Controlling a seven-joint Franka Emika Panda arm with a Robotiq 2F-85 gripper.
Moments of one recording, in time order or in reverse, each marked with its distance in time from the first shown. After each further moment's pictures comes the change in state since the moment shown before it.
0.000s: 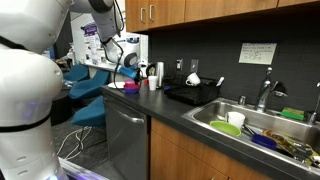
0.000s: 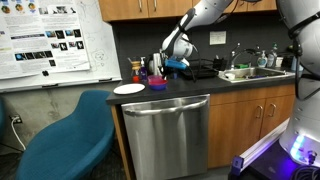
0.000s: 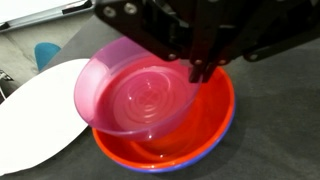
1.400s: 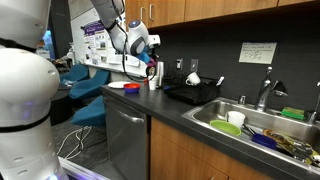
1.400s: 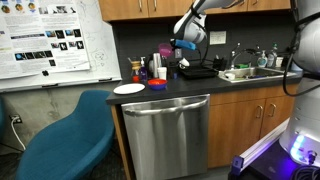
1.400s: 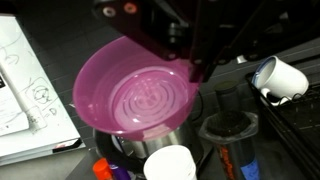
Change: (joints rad) arm -0.097 -0.215 -0.039 -0.124 0.046 0.409 -0.041
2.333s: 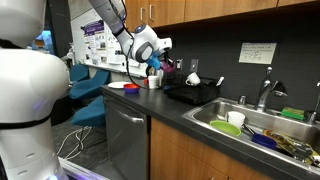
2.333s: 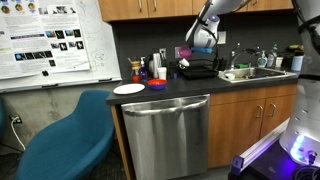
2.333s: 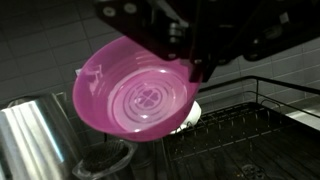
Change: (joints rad) arm 0.342 0.012 -0.515 -0.122 0.173 0.137 -0.045
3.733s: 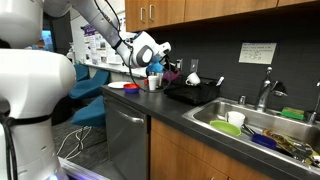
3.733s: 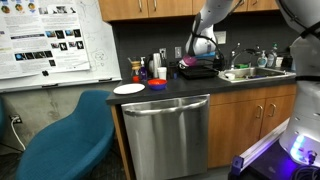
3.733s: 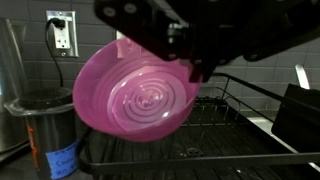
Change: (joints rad) arm 0.469 0.242 -0.549 0.008 0.006 -0.119 0.010
